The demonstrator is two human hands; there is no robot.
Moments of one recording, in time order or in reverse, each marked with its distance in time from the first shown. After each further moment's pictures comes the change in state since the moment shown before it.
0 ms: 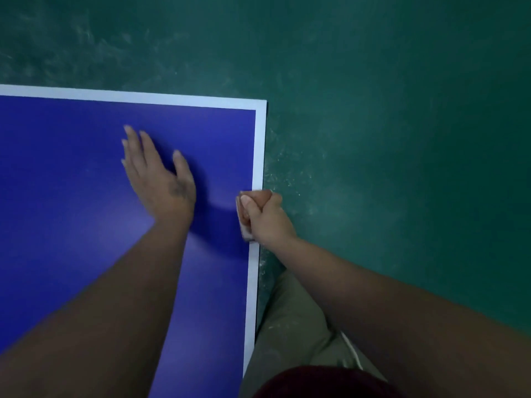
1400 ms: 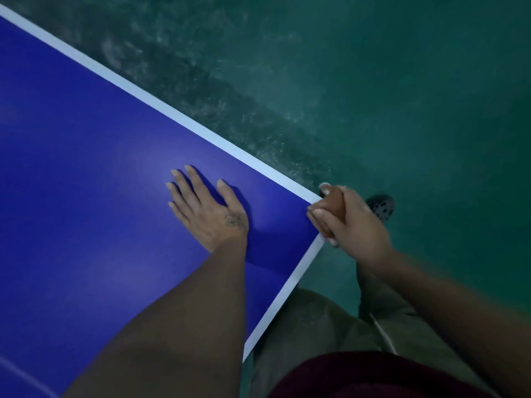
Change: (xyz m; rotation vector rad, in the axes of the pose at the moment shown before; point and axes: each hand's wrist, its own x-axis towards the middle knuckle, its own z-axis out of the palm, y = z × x) left_hand 0.050 0.040 0.023 0.219 0.176 -0.674; right_hand 0.131 -0.144 -0.118 -0.678 -0.146 -0.496
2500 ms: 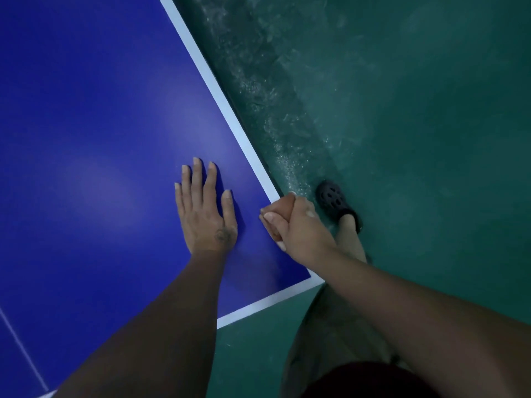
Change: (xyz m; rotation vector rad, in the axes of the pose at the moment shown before) left_hand 0.003 -0.006 0.002 -0.073 0.029 0.008; right_hand 0.096 -0.112 0.012 -0.269 -0.471 -0.174
